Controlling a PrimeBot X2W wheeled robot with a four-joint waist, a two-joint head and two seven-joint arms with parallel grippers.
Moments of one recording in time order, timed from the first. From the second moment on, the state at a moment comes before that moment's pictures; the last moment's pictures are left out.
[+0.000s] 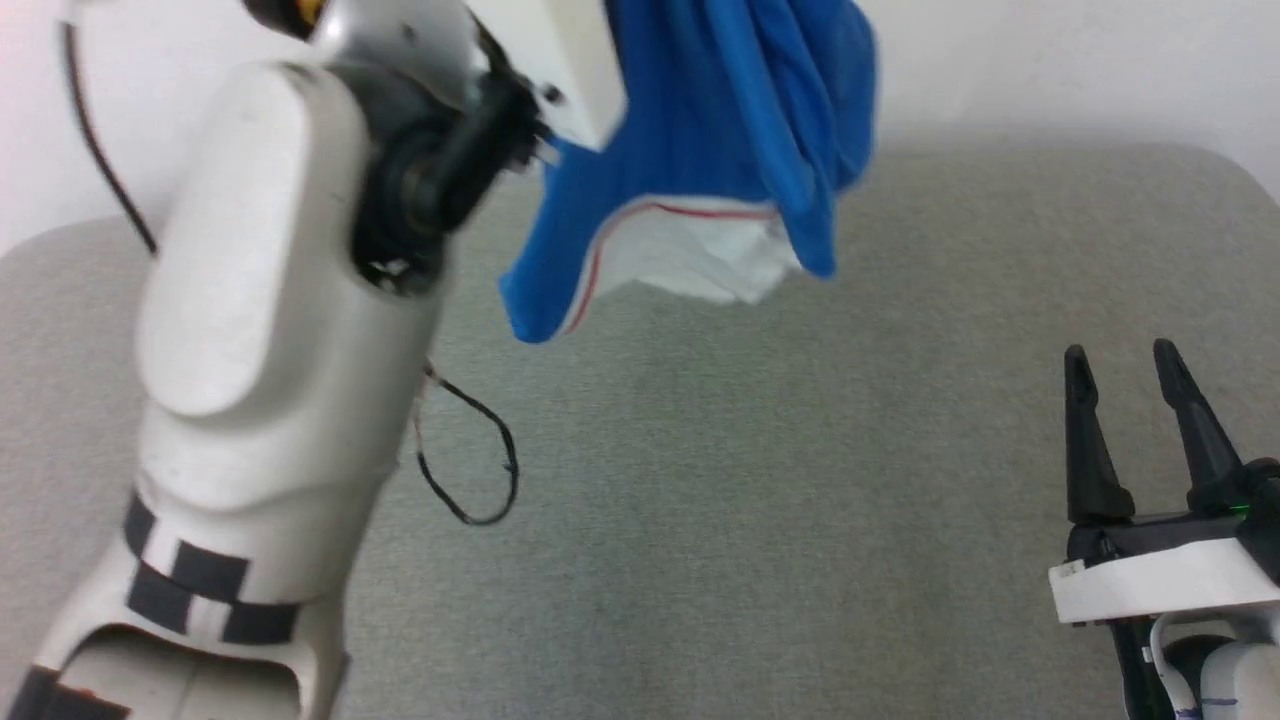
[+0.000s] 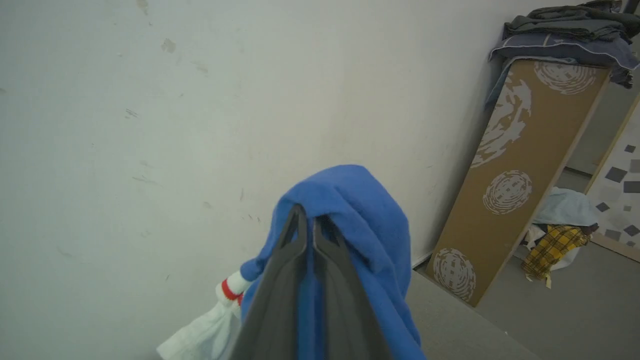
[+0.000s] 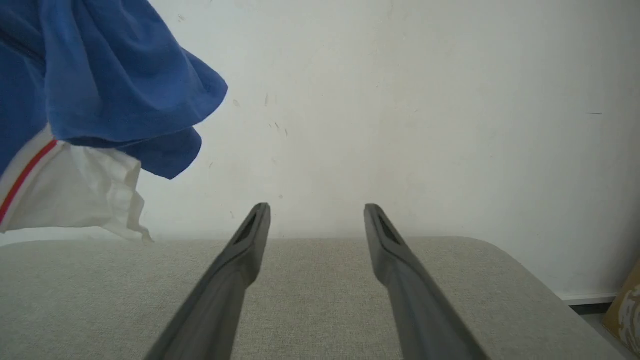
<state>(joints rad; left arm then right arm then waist) -1.03 0.15 -0.35 0.09 -0.63 0.05 0.54 -0.02 -0.05 -0.10 -0.12 0.12 0.13 -0.16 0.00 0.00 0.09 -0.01</state>
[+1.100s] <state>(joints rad) -0.66 0.07 -0.57 0.37 -0.62 0.04 -0.05 -0.09 -0.05 -0.09 -0.07 0.15 0.13 -0.19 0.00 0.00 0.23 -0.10</state>
